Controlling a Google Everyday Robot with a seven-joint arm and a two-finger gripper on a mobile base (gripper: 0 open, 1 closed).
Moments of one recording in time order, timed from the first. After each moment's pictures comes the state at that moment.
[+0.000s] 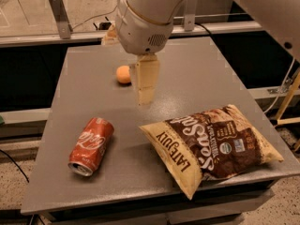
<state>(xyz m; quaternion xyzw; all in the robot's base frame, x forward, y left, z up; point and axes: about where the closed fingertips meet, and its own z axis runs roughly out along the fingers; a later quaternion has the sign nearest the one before) 0.480 0.051 0.964 -0.85 0.48 0.05 0.20</state>
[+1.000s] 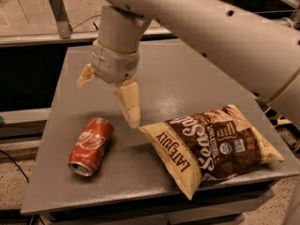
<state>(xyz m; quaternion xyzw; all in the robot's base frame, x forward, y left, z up) 0.471 0.099 0.884 -0.93 0.32 0.14 0.11</state>
